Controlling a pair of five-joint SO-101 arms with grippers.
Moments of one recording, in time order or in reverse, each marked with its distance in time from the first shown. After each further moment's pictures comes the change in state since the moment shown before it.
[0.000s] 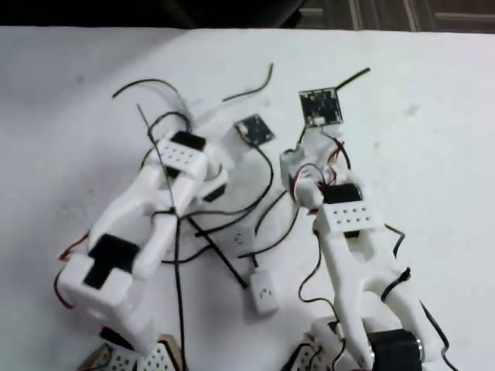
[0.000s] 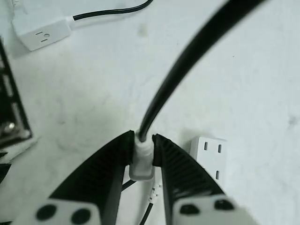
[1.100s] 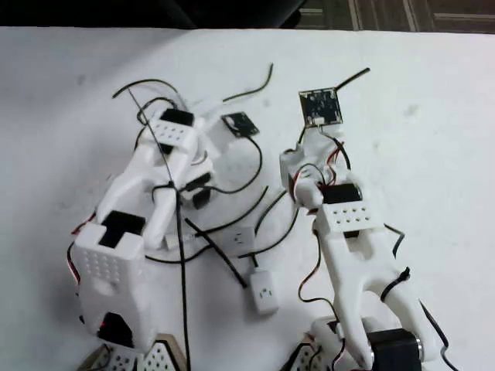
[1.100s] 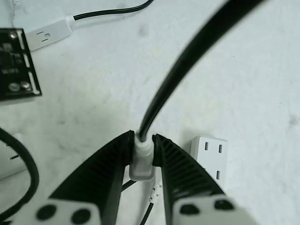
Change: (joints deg) left arm -5.6 14.7 -20.2 17.7 -7.4; right arm -0.1 0.0 0.0 0.0 0.0
